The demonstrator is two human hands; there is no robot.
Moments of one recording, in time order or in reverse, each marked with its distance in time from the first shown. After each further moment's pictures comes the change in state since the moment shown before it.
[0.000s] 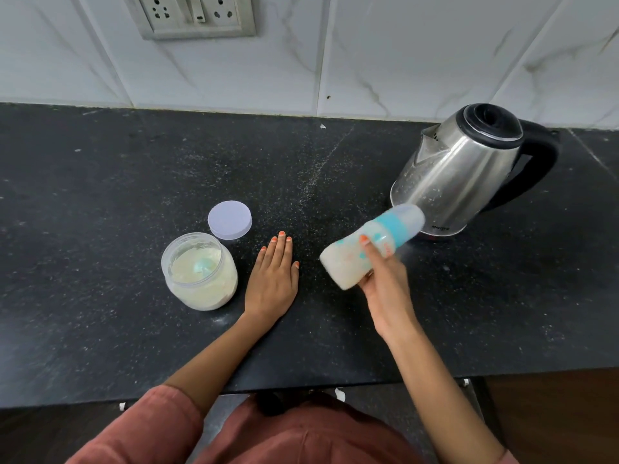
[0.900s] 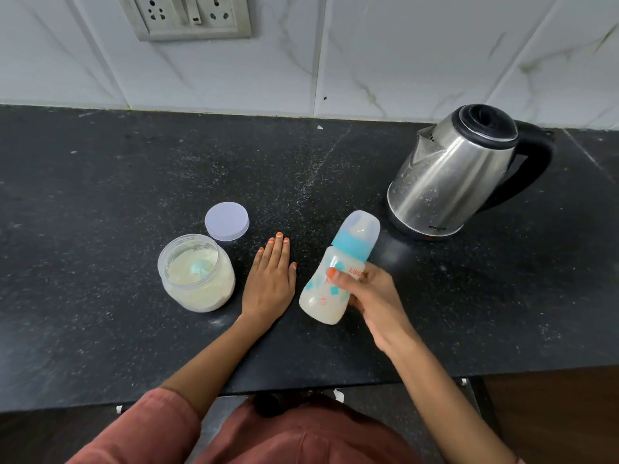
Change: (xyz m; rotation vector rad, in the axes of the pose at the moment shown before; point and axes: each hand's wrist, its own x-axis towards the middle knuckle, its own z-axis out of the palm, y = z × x) left_hand 0.000 0.000 -0.001 0.003 -0.024 0.003; right_hand -0.016 0.003 -0.004 -0.323 -0.186 0.101
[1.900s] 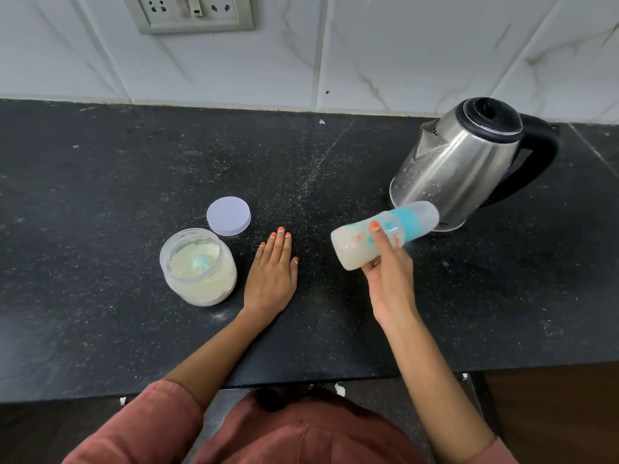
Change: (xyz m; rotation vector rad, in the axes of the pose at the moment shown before) left_hand -0.001 0.001 0.001 0.003 0.012 -0.003; right_hand 0.024 -0.007 -0.002 0.450 0.252 -0.149
